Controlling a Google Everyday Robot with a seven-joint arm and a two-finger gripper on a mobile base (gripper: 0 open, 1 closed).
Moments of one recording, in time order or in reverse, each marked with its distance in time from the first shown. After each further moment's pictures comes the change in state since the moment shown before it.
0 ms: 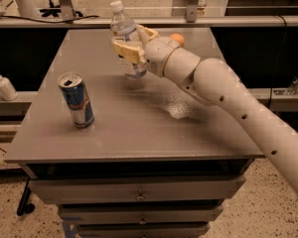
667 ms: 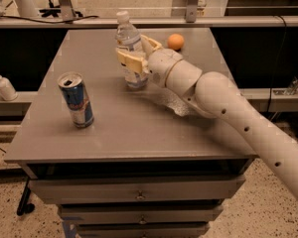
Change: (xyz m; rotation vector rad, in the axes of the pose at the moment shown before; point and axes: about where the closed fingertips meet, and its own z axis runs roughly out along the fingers) arm 0.029 0.002 -0.020 0.029 0.014 0.038
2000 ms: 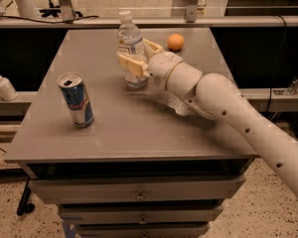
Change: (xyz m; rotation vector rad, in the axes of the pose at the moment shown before) arm 0.001 0.000 -0.003 0.005 0.013 0.007
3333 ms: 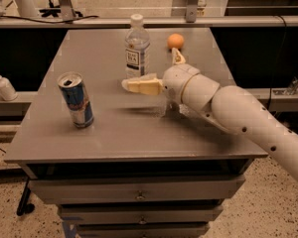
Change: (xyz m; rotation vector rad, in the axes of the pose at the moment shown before) arm 0.019 0.001 -0.056 0.075 0.136 -0.008
